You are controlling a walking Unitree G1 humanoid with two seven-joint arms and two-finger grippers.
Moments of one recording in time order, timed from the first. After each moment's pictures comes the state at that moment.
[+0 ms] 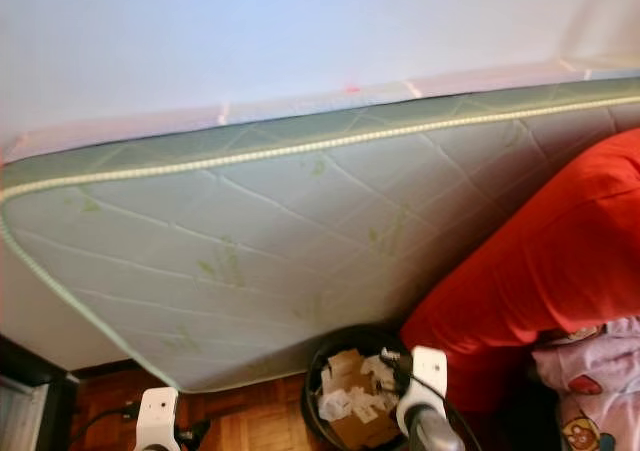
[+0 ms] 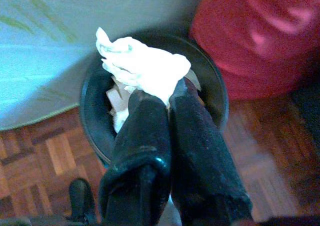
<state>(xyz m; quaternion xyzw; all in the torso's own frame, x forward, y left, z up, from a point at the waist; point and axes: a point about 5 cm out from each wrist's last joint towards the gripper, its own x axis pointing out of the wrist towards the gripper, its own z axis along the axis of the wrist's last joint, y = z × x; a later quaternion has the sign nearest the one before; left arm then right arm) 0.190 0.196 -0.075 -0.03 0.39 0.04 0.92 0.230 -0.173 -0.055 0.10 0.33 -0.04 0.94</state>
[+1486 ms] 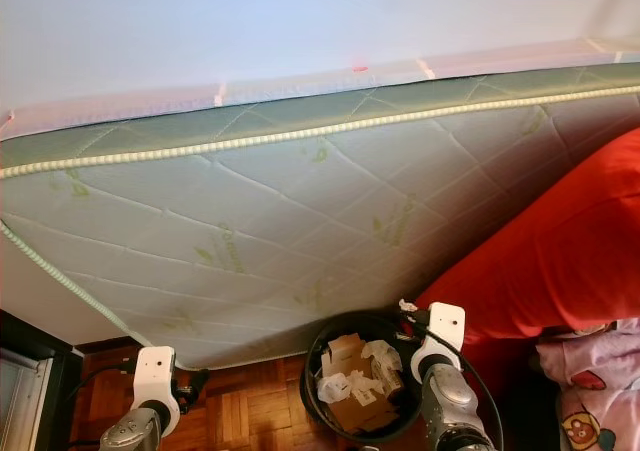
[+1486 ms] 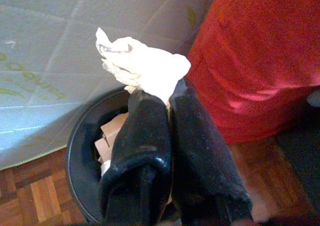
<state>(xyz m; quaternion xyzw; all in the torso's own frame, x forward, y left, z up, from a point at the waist) 0.233 0.204 -0.045 -0.02 0.30 0.03 0.95 0.272 -0.196 -0.019 0.09 0.25 -0.06 0.96</state>
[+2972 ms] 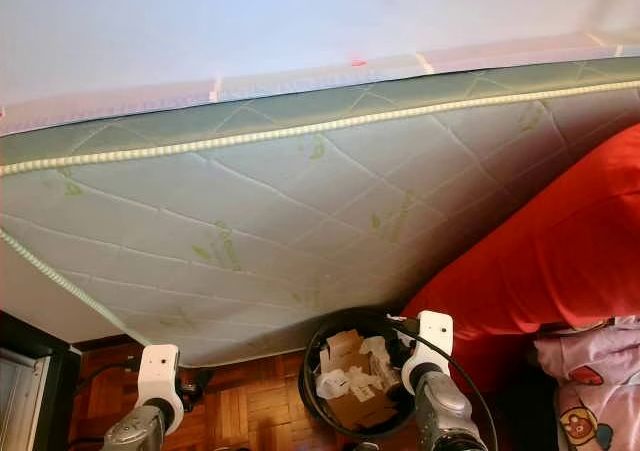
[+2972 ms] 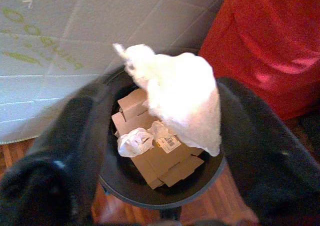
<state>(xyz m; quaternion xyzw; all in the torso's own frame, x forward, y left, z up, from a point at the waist) 0.236 0.199 -0.044 -0.02 0.30 0.02 0.95 0.264 -0.184 -0.029 0.11 0.28 -0.02 0.95</state>
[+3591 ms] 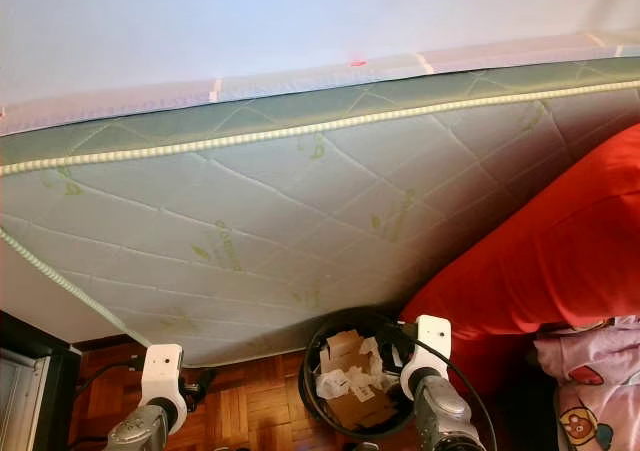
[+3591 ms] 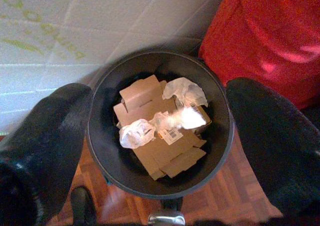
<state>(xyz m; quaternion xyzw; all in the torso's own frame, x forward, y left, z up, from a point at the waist) 0.236 0.195 -0.045 -0.02 0.30 0.01 0.95 0.259 -0.181 -0.034 0.11 0.30 -0.01 0.95</state>
